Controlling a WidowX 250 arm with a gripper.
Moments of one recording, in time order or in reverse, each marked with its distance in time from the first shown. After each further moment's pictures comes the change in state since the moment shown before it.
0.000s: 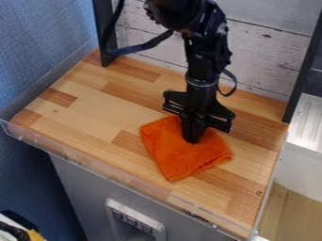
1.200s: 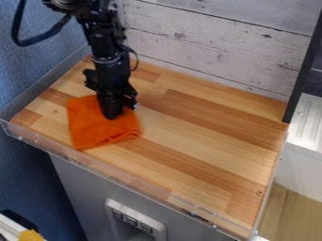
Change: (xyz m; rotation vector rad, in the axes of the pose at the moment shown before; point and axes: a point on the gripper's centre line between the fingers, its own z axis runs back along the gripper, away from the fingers) arm -0.015 0.135 0.001 0.010 0.020 -0.117
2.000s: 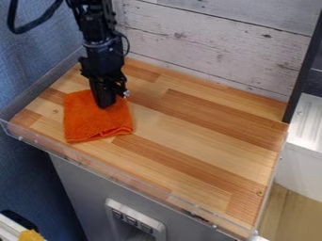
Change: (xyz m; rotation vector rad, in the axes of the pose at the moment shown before) arm 0.004 0.034 0.013 -0.012 0.001 -0.083
